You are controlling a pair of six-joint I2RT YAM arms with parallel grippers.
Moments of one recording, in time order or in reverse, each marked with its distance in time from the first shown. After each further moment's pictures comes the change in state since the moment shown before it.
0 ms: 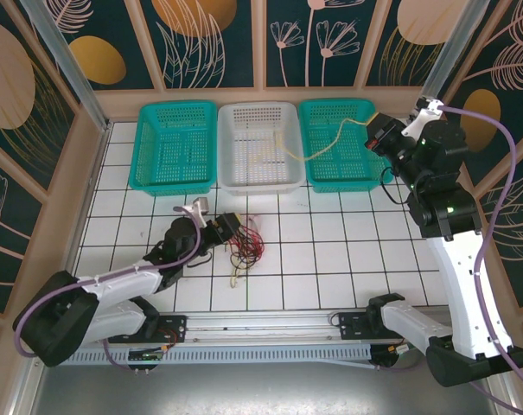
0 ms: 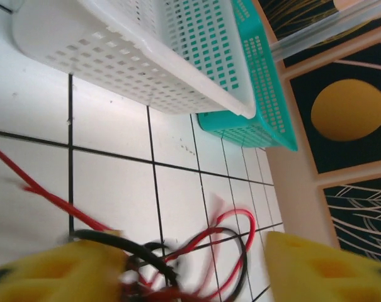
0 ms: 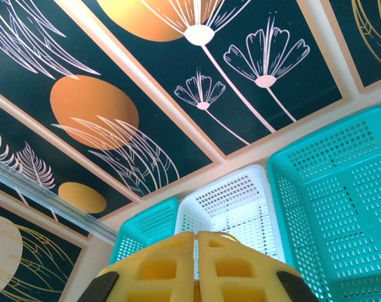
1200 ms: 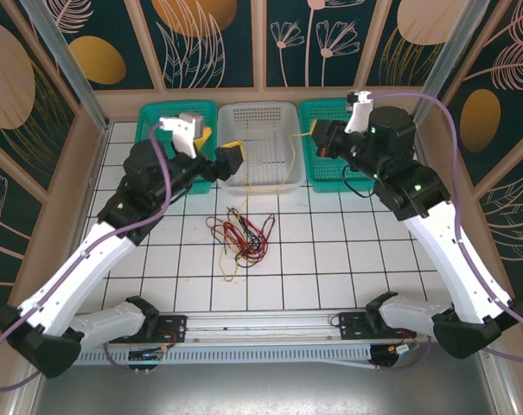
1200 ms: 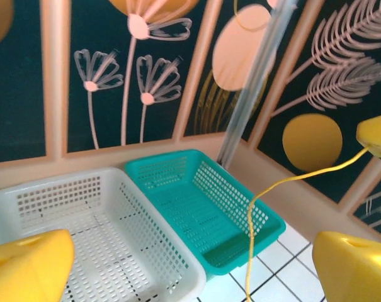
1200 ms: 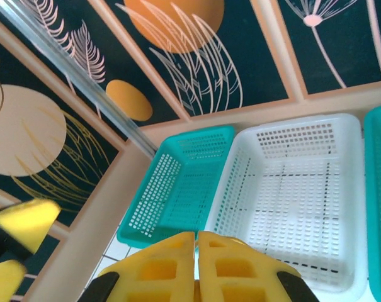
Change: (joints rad) left arm 0.088 -0.061 0.882 -0.709 0.024 0.779; right arm 0.305 0.178 0.114 -0.035 -0.048 -0.145
